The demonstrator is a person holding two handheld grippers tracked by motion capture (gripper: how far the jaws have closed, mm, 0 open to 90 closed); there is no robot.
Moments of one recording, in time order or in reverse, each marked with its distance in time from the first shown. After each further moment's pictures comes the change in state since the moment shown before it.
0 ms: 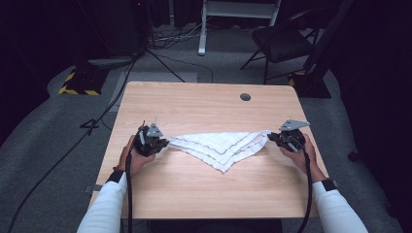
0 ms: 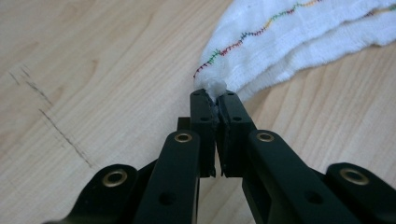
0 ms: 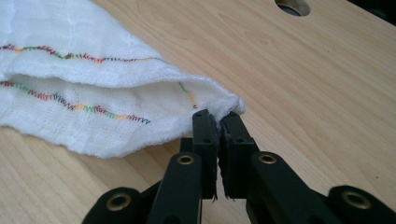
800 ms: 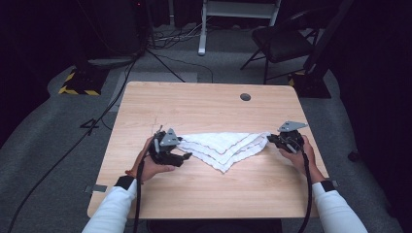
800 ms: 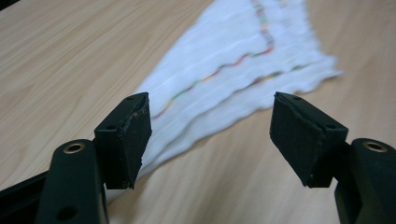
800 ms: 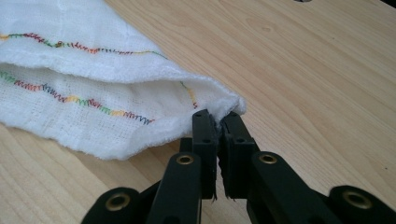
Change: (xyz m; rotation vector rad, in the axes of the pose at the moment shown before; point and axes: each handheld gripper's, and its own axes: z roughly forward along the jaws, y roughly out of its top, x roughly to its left) left arm -0.071 0.038 -0.006 -0.164 -0.123 0.139; right arm 0.001 -0.005 0.006 0.026 -0.004 0.011
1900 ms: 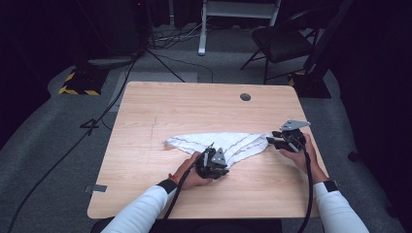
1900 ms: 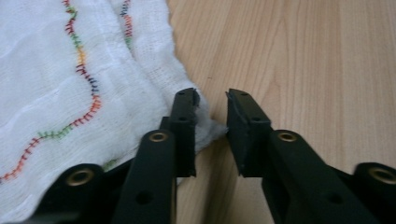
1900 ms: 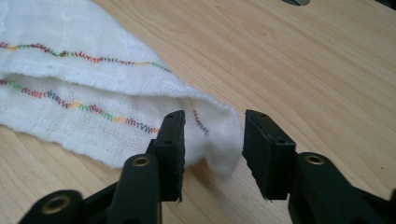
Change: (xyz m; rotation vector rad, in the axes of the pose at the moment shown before) left arm -0.065 0.028 0.105 0.143 -0.223 0.170; right arm -0.005 0.001 -0.004 -0.013 0.015 0.020
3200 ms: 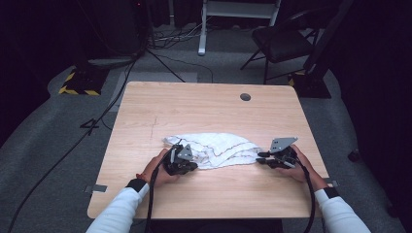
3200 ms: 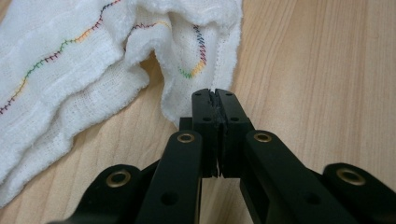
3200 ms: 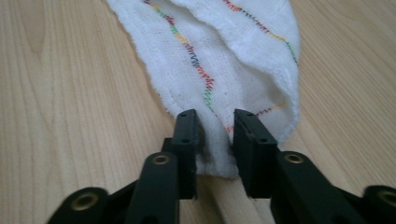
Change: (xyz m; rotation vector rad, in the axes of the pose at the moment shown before) left arm 0.026 -0.063 -0.067 0.072 0.037 -0.066; right arm 0.047 -0.020 0.005 0.038 0.310 -0.288
